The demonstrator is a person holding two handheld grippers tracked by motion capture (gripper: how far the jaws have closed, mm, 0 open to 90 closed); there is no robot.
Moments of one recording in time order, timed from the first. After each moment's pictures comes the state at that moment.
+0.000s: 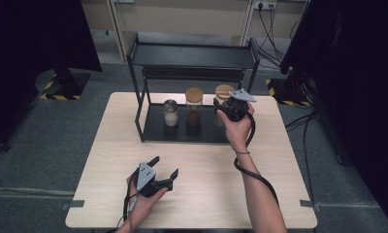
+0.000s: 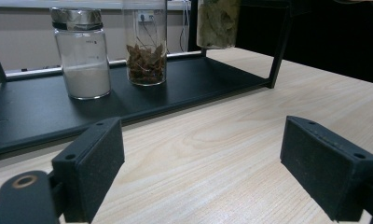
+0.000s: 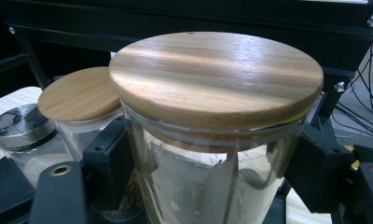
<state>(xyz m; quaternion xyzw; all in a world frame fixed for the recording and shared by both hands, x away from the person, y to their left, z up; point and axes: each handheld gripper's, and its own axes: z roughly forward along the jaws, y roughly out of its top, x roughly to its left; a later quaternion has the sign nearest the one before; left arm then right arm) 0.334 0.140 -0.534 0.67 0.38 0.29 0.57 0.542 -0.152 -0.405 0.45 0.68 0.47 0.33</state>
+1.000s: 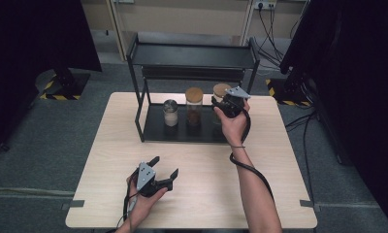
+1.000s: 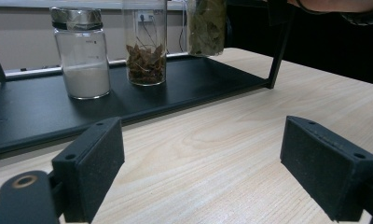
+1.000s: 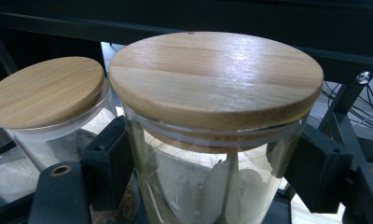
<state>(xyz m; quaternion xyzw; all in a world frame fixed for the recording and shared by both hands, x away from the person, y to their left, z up) 0.334 0.141 -0.534 0.67 0.38 0.28 0.57 0.568 -0.144 -0.418 0.46 0.68 0.46 0.33</state>
